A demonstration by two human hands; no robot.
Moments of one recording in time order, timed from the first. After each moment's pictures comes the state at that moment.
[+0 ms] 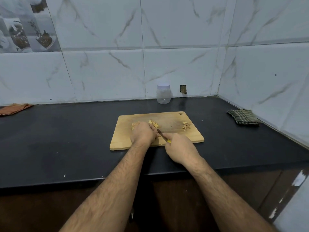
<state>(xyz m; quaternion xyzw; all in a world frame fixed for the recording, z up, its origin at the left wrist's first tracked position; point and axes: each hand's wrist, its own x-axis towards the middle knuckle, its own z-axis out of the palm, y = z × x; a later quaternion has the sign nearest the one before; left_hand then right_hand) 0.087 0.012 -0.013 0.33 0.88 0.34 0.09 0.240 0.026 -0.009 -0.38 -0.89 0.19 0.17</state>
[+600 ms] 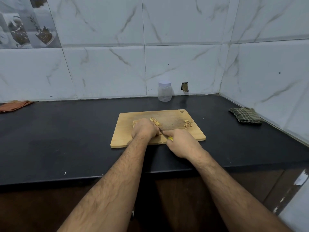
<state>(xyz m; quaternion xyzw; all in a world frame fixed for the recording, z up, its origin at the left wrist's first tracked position) 0.075 0.026 -0.013 0.30 0.89 0.34 0.13 0.238 0.039 -0.002 -0.36 -0.90 0.19 0.13</state>
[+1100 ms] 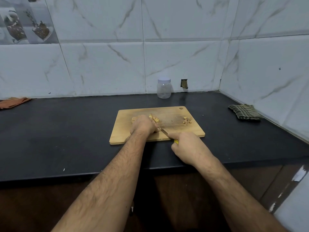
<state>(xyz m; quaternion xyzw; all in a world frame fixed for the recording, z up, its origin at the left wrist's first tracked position) 0.069 0.028 -0.016 0.29 0.88 0.33 0.14 0.264 0.023 -0.005 -0.38 -0.90 0.16 0.13</state>
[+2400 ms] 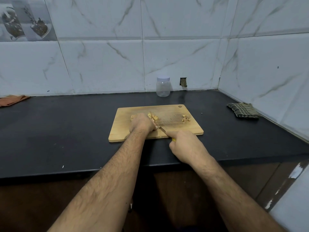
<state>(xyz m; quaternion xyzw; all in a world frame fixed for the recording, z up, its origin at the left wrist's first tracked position) 0.066 0.032 -0.023 0.29 0.89 0.33 0.12 0.263 0.016 -0.007 -0.40 -0.89 0.16 0.12</state>
